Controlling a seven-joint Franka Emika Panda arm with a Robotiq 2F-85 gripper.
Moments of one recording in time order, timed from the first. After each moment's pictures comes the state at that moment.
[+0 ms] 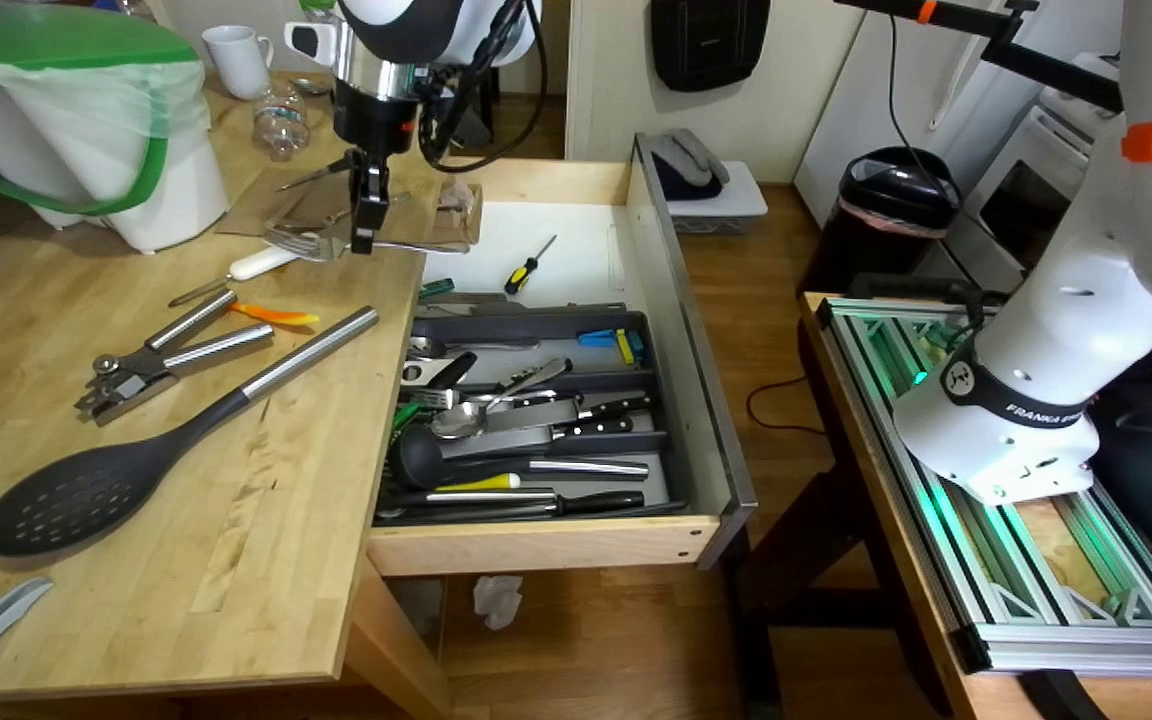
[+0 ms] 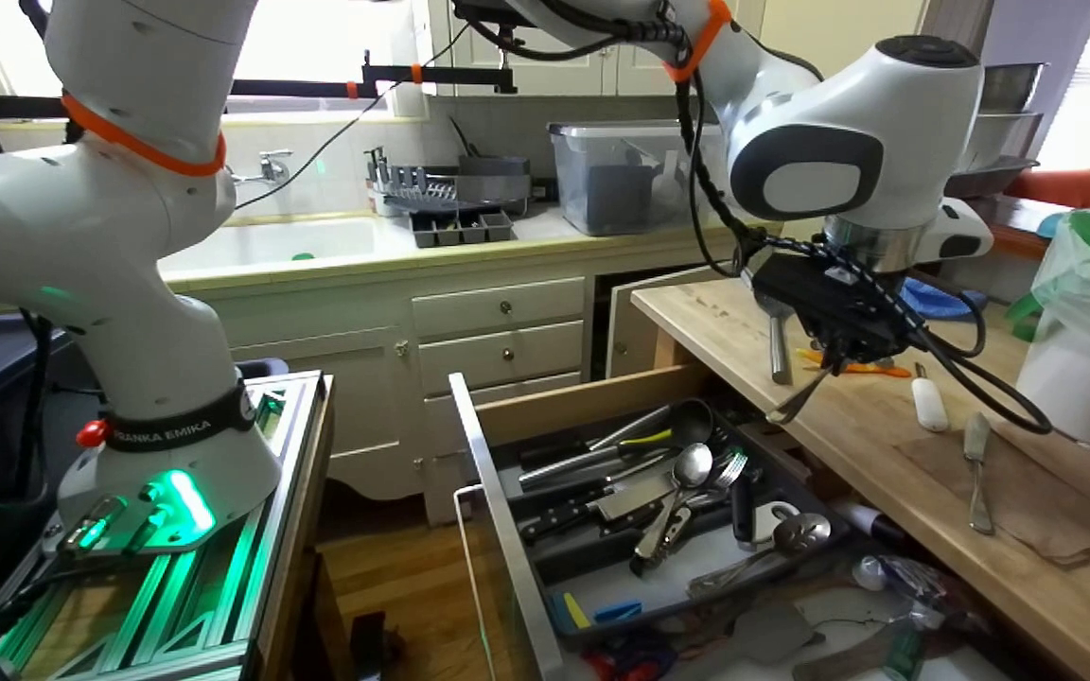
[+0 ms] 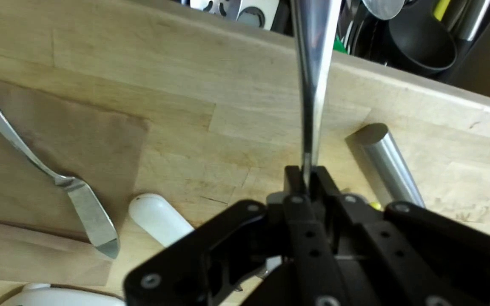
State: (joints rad) arm -0.34 0.59 0.11 -1.61 0.32 2.39 -0.85
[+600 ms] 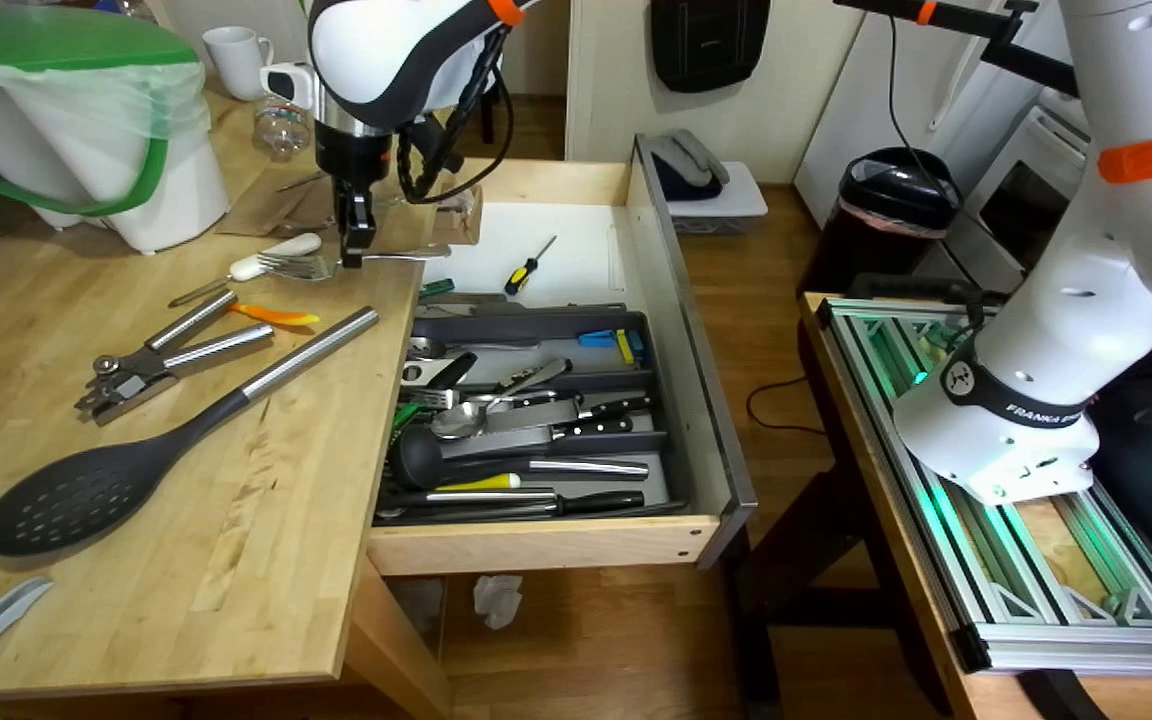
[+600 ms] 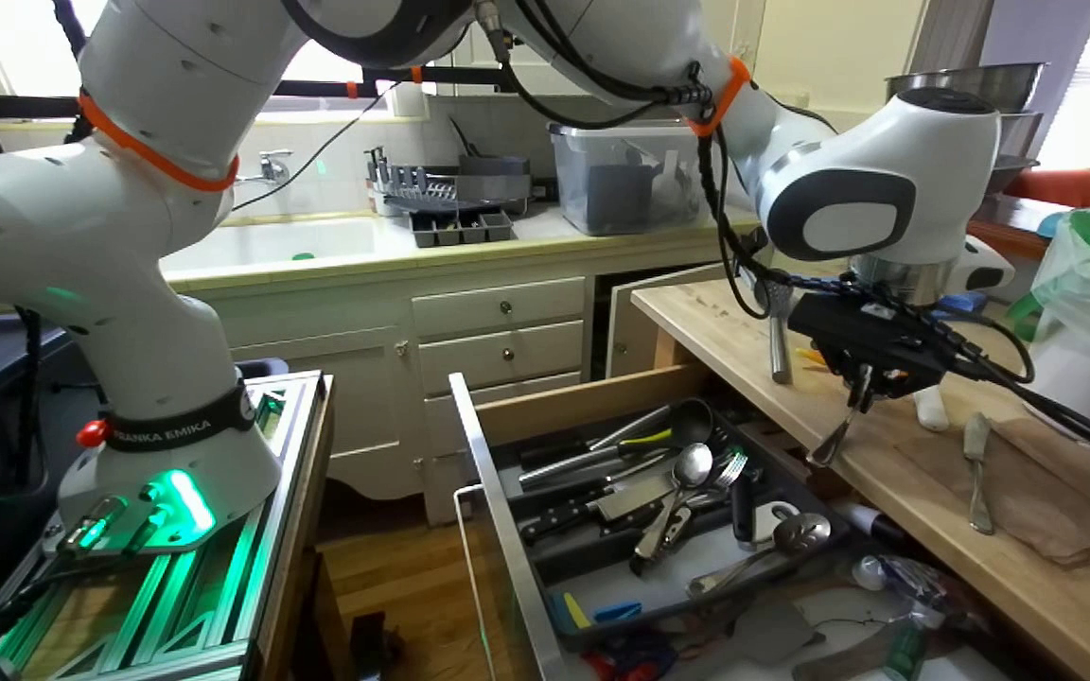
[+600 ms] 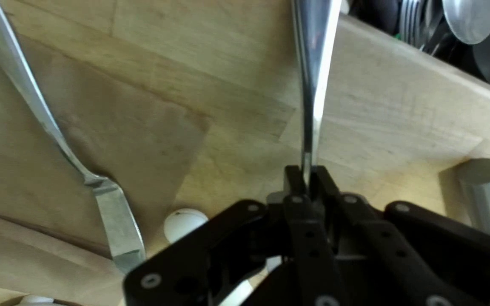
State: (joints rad) arm -0.31 0.76 0.07 -1.42 0.18 2.38 -0.85
